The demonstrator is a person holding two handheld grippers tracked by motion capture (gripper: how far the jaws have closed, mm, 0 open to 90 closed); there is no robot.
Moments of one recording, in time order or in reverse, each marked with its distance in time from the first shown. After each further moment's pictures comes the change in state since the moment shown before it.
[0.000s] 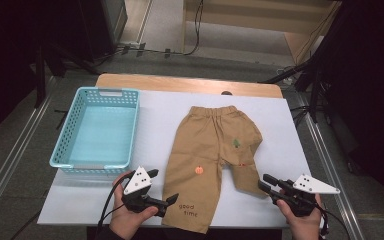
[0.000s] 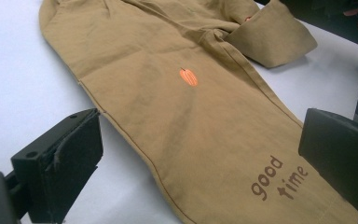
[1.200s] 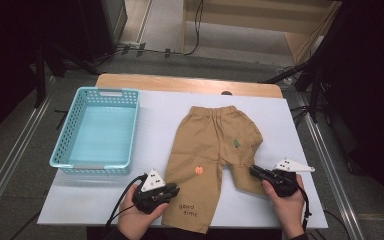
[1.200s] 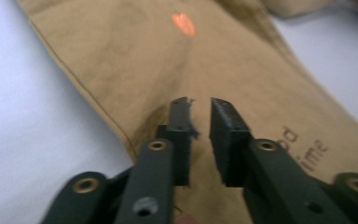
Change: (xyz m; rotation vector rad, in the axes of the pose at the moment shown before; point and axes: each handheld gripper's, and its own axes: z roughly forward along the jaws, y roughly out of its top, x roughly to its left) left arm -0.007 -0.010 0.031 0.184 0.015 -0.027; right arm -0.023 0.004 0.056 0.134 -0.066 0.076
